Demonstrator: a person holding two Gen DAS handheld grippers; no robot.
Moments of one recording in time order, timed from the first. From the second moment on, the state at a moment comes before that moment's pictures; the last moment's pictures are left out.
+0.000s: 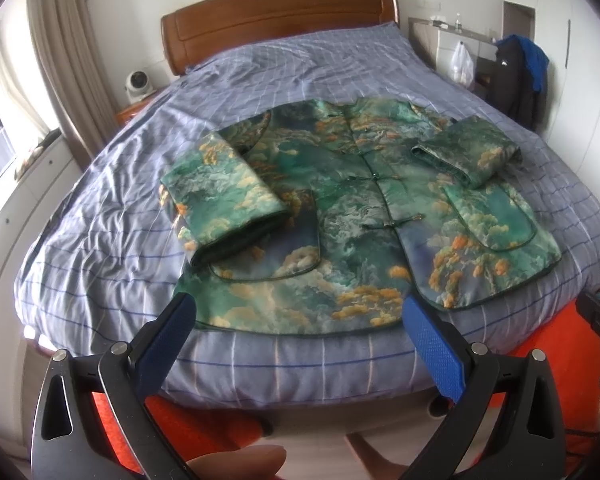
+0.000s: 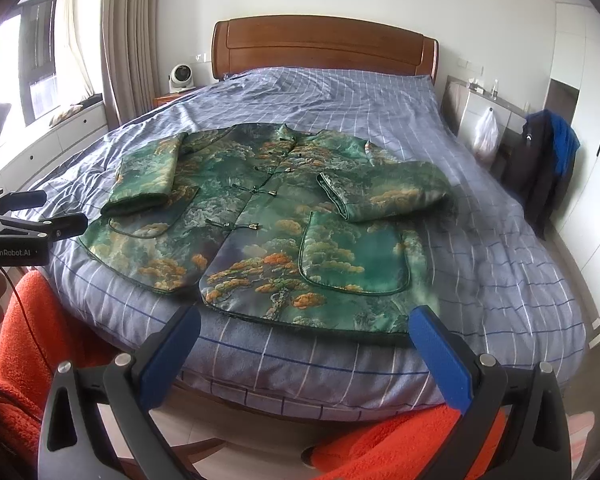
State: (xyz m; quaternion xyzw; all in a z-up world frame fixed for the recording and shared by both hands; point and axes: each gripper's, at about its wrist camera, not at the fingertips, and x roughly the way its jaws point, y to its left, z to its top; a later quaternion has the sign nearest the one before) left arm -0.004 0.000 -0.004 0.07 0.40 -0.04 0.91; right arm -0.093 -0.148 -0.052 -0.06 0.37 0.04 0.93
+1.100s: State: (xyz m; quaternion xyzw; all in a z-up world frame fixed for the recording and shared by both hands) left arm -0.006 -0.015 -0.005 0.07 0.40 -0.04 0.91; right arm -0.096 -0.148 -0.052 -0.05 0.37 0.04 0.93
